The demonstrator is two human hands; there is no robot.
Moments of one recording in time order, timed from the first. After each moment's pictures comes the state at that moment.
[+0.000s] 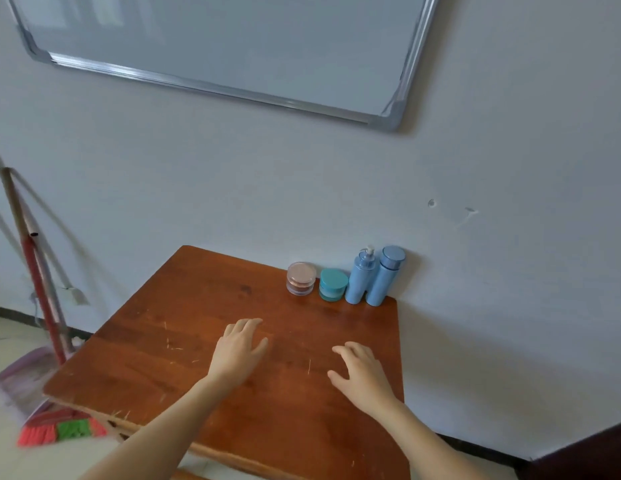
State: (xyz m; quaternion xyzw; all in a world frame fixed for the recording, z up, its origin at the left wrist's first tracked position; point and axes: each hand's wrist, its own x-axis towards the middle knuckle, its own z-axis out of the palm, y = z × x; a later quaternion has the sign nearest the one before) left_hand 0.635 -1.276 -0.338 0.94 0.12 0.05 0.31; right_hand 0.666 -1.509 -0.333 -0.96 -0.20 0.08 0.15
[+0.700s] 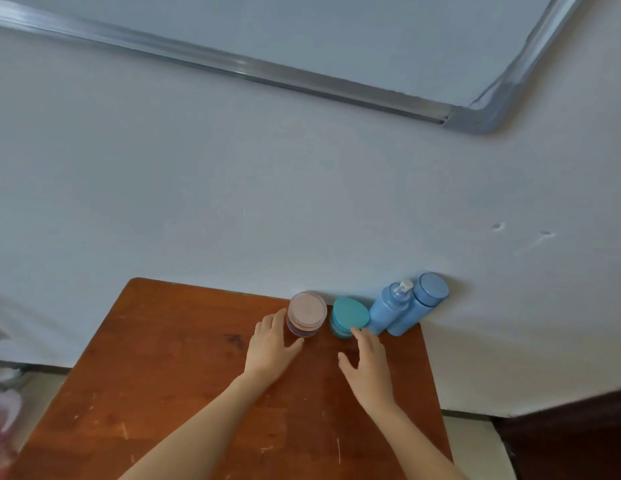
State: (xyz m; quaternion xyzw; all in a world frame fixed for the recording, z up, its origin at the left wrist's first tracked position) left_hand 0.812 -1.256 -0.376 0.92 0.07 -0.04 0.37; right_hand 0.790 -1.434 -0.354 -0.97 0.01 0.01 0.24
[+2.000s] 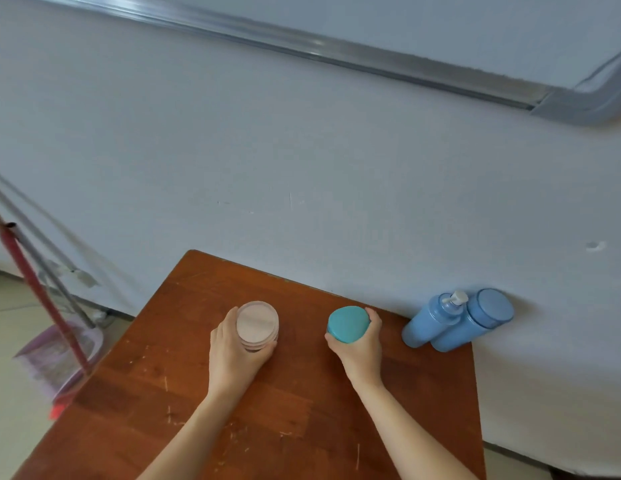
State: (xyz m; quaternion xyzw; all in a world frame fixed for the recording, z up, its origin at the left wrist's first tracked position) left_hand 0.746 -1.195 -0.372 0.85 0.28 0.12 0.43; right_hand 0.825 -1.376 -0.380 -0.85 0.07 0.02 0.52
